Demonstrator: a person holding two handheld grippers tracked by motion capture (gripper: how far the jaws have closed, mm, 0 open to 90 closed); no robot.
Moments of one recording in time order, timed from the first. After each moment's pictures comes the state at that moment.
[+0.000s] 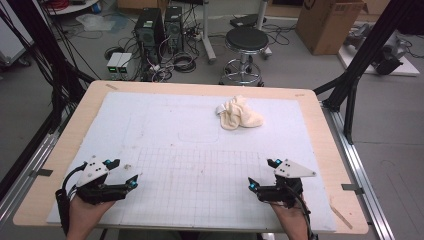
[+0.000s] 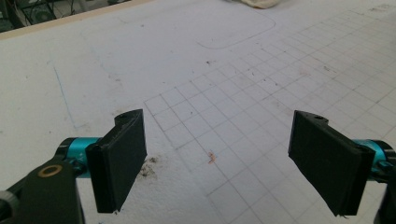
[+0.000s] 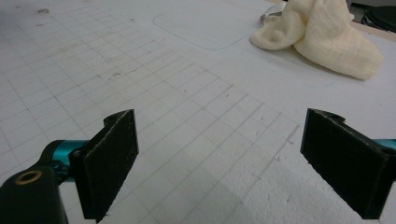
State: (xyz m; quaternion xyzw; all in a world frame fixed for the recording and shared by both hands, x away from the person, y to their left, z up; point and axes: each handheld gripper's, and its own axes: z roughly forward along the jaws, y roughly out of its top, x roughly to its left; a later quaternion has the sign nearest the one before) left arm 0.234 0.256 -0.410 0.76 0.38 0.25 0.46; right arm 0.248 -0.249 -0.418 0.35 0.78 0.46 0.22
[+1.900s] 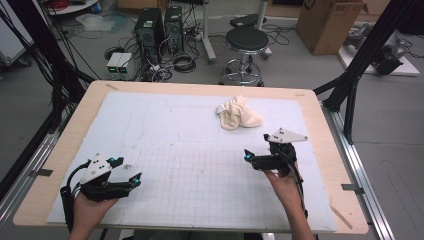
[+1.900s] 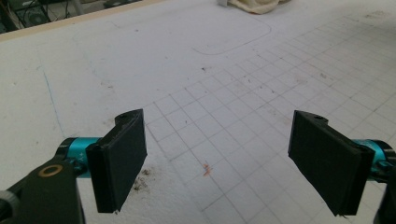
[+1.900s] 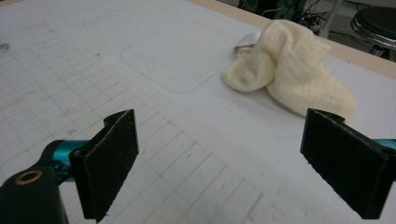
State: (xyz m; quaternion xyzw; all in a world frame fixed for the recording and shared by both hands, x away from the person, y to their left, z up) left arm 0.239 0.251 -0.410 0.76 0.38 0.24 0.47; right arm 0.320 -0.236 -0.382 0.37 0.78 0.45 0.22
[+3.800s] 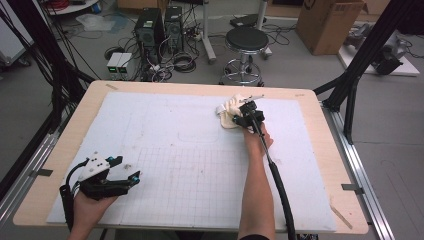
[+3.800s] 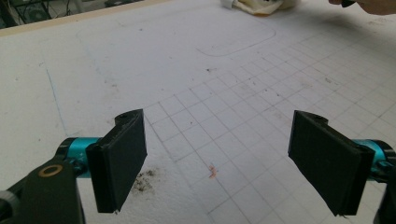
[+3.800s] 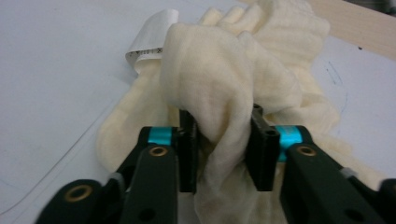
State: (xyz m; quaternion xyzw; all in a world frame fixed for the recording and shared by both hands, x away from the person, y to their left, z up) left arm 0.244 0.255 -0.412 0.75 0.39 0.24 0.48; right arm 0.487 -0.185 -0.431 0.47 0.79 0.33 0.21
